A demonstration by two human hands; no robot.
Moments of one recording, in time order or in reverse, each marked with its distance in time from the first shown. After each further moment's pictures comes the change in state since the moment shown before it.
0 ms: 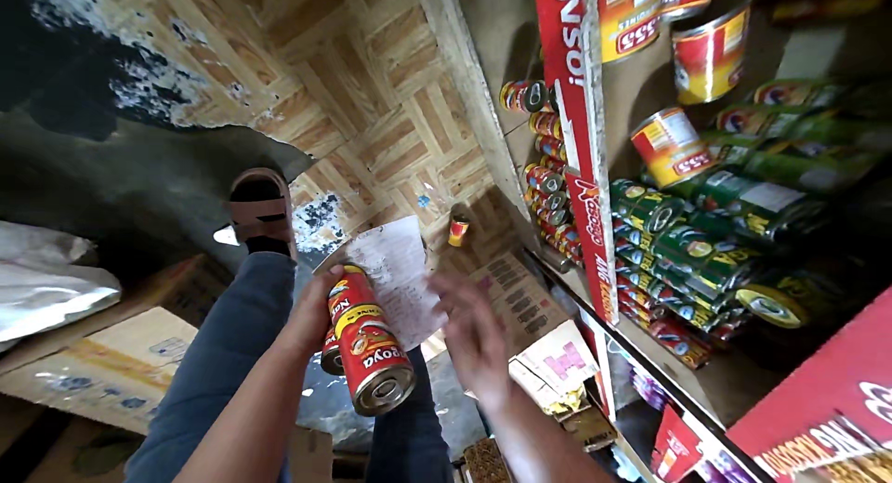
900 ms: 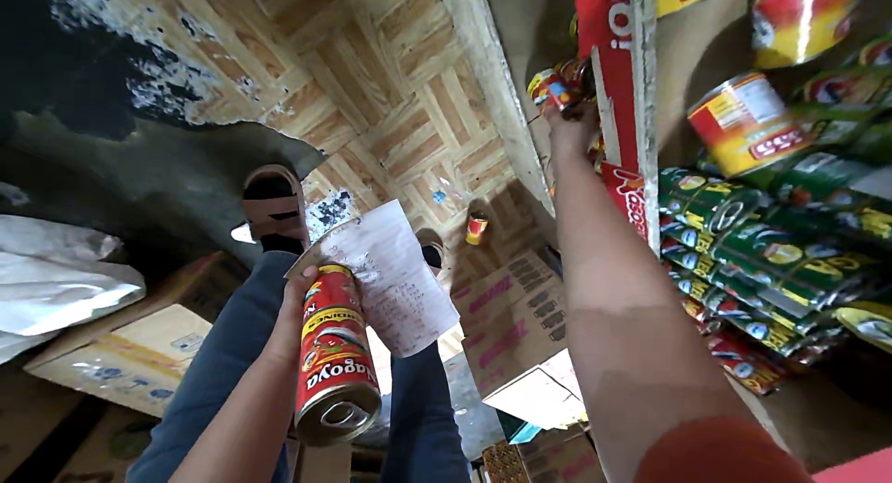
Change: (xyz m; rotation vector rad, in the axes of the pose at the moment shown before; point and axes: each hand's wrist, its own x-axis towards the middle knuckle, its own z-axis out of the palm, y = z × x) left_hand 0.008 -0.010 -0.018 -0.220 0.049 0.227; right_hand 0.263 0.153 -0.146 -0.465 0.469 0.430
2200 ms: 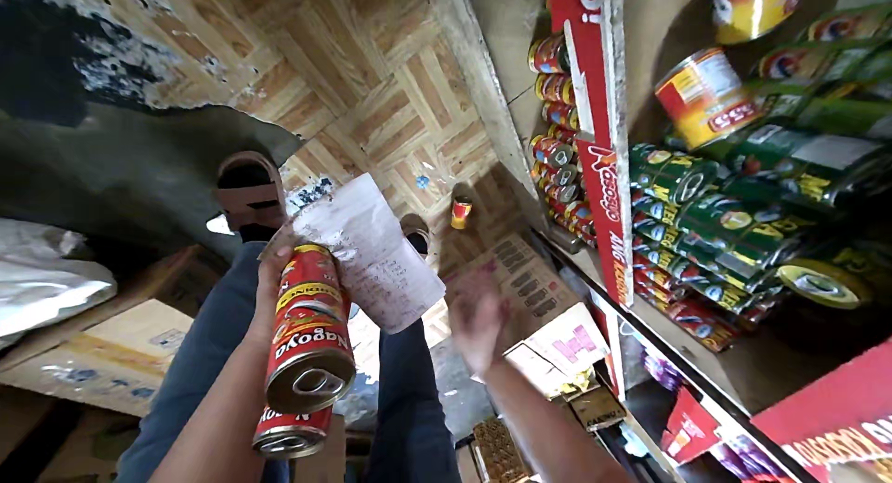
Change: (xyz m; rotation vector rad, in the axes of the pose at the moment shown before) left_hand 0.003 0.006 -0.003 -0.015 -0.010 0.012; right_hand -0.341 0.044 -0.021 0.155 -0.178 -0.304
